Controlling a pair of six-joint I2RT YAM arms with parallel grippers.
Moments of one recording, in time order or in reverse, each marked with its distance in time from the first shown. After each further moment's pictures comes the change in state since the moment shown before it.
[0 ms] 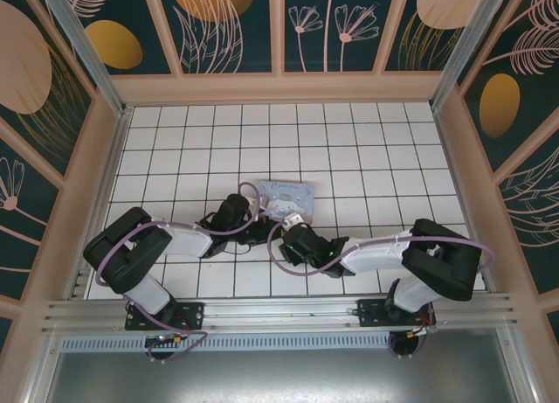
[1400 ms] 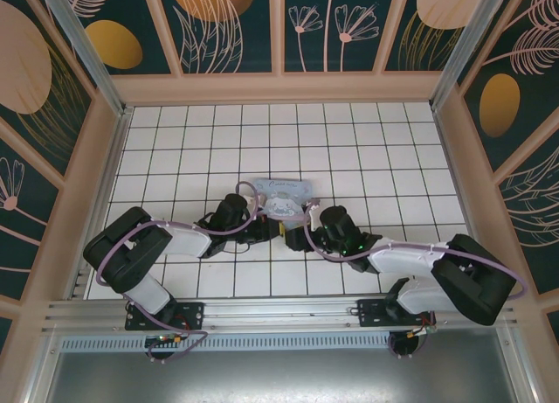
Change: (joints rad) left arm 0.014 0.002 -0.011 0.027 -0.019 0.012; right arm -0.268 -0.230 -0.182 0.296 -0.513 0.169
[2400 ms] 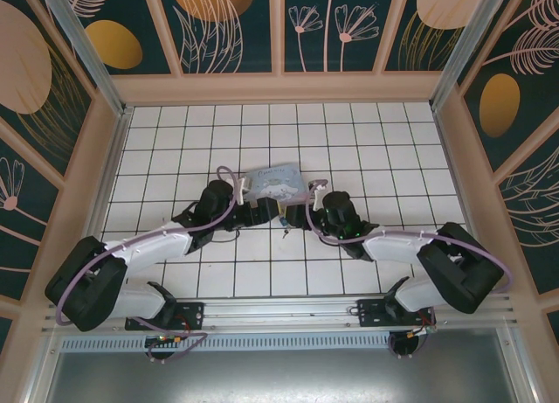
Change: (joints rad) left arm 0.076 -0.293 0.089 -0.330 -0.127 0.072; right arm -0.109 0.101 0.072 0.126 0.043 0.062
